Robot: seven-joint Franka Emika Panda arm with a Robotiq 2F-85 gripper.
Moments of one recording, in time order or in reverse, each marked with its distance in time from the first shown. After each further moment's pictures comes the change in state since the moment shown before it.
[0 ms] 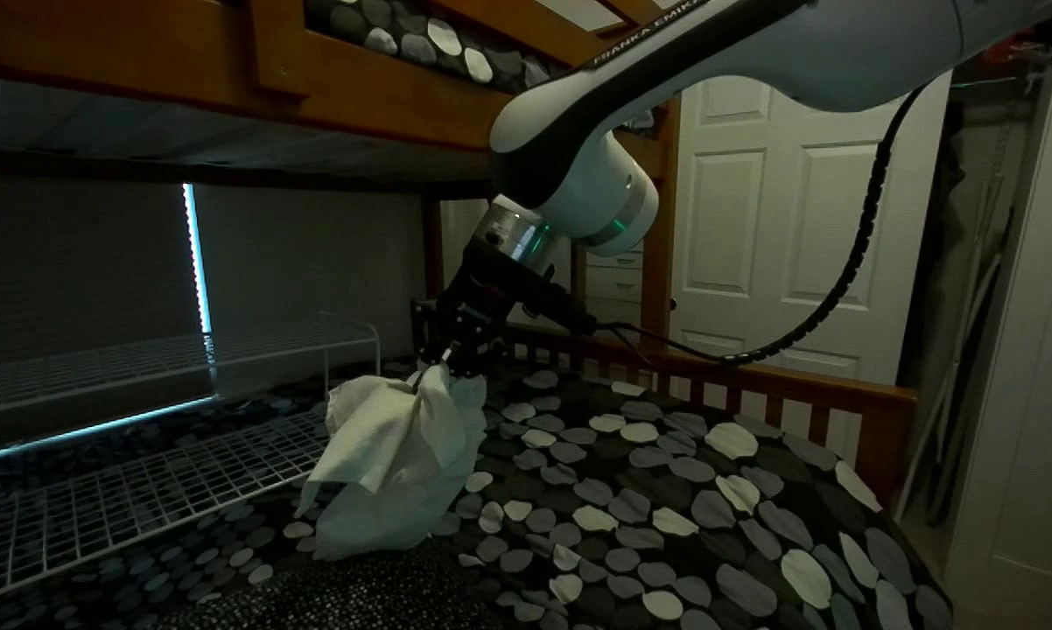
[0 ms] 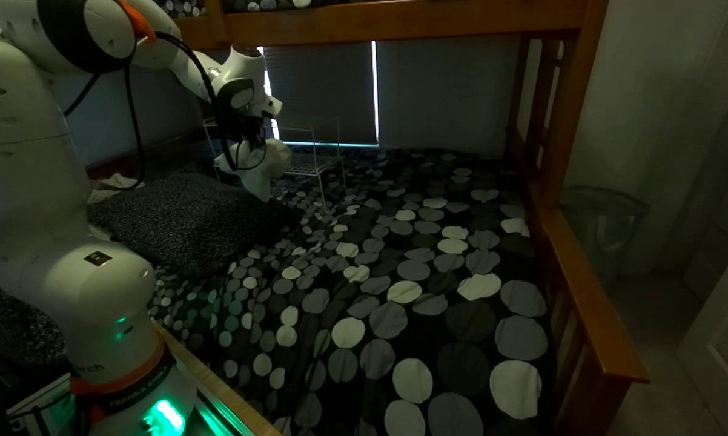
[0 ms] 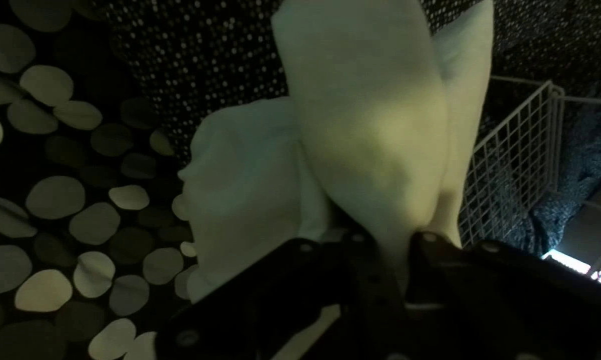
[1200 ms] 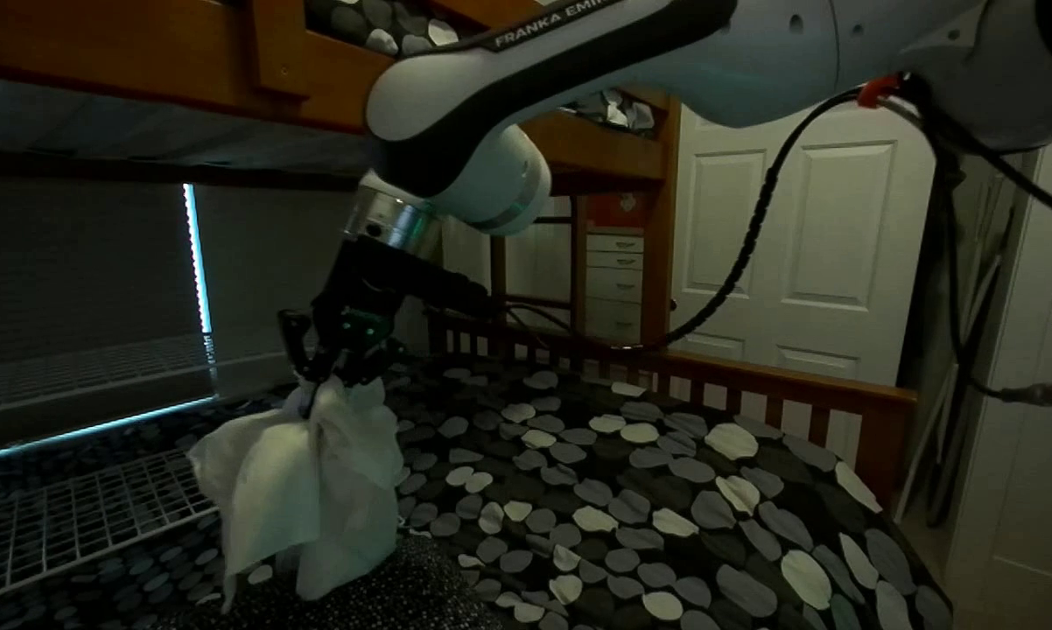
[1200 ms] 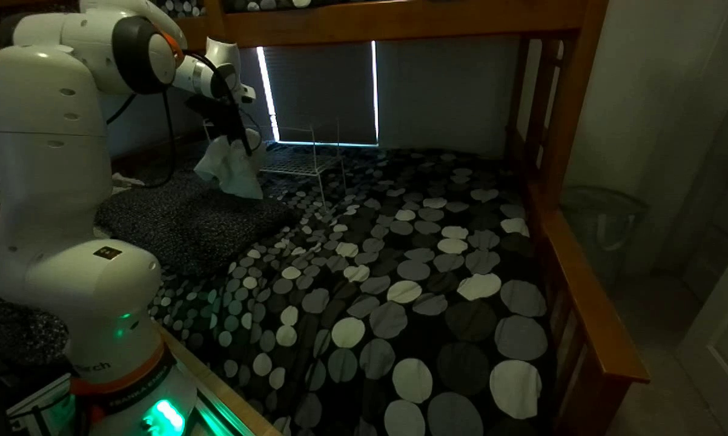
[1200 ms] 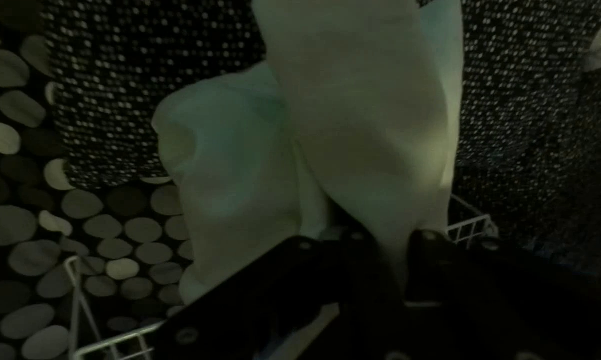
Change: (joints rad) arm 0.138 0.247 0.055 0.382 -0.306 -0.193 -0.033
